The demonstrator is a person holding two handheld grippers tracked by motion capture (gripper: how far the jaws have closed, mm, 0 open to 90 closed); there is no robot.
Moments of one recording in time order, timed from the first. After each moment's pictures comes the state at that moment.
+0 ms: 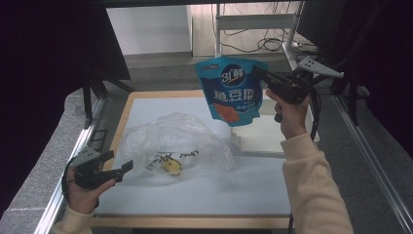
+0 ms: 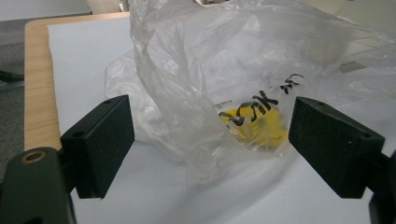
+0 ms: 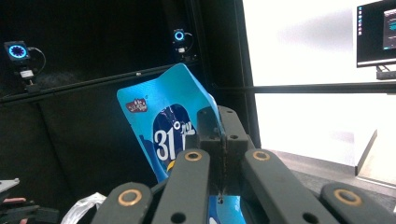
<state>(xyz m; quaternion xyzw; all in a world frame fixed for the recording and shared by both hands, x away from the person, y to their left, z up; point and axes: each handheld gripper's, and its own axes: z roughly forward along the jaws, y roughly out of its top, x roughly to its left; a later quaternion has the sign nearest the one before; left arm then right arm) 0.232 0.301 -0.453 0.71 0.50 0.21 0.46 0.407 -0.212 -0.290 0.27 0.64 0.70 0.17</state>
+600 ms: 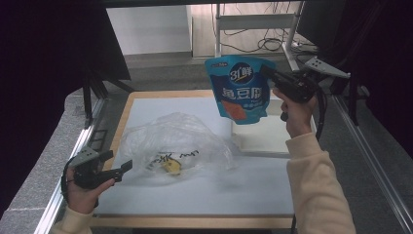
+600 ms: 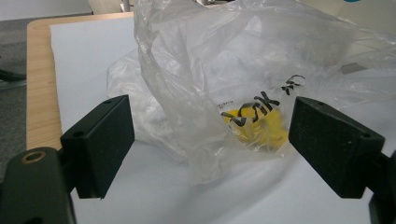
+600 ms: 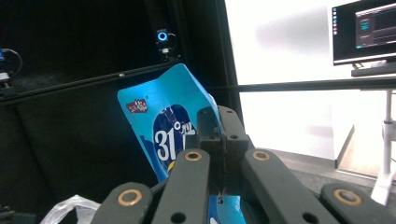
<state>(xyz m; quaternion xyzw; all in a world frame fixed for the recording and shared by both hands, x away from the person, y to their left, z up) 0.232 0.302 -0.453 0.71 0.50 0.21 0.46 0.415 -0.230 -0.295 0.29 0.63 0.69 0.19</state>
